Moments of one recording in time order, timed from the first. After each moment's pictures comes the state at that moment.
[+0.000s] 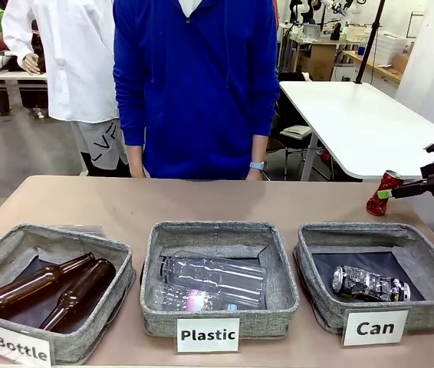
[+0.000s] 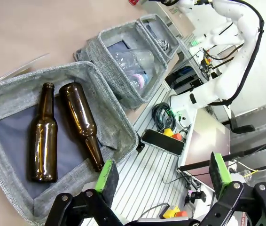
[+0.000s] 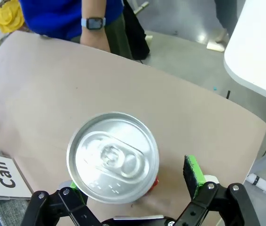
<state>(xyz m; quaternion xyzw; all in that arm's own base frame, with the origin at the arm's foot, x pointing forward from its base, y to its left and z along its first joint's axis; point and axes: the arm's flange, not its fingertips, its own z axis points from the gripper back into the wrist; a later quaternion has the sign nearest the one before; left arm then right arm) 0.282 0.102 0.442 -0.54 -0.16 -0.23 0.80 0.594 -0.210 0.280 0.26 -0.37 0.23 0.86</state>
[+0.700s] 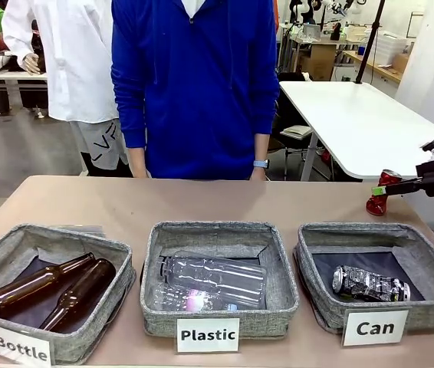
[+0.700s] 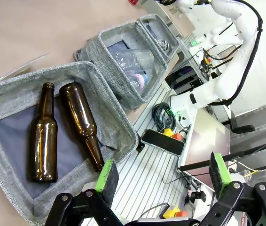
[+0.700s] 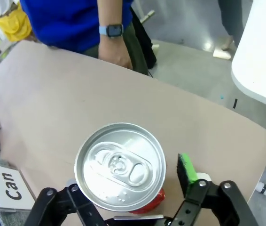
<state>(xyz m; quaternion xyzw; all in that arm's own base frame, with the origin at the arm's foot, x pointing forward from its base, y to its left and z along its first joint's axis) 0.282 0.102 0.442 -0.54 -0.16 -0.23 0.80 0.602 -0.204 0.276 0.29 -0.38 0.22 0.85</state>
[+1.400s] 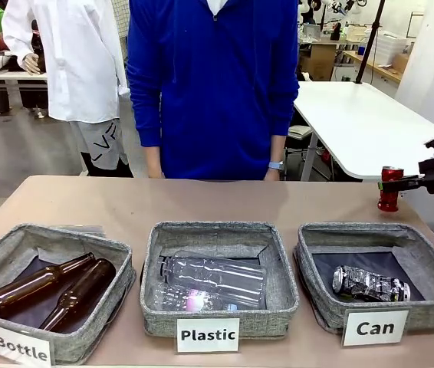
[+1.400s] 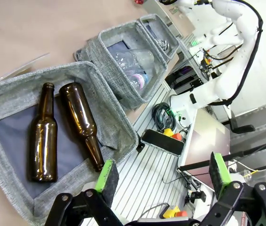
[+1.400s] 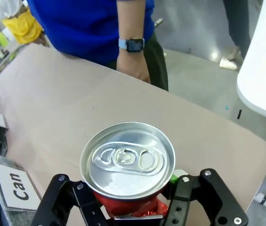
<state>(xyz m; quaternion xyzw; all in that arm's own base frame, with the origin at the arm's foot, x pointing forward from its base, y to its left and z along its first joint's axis) 0.282 0.102 0.442 -0.54 -0.16 -0.23 0.80 0.601 -0.204 0.290 0.30 -0.40 0.24 0.83</state>
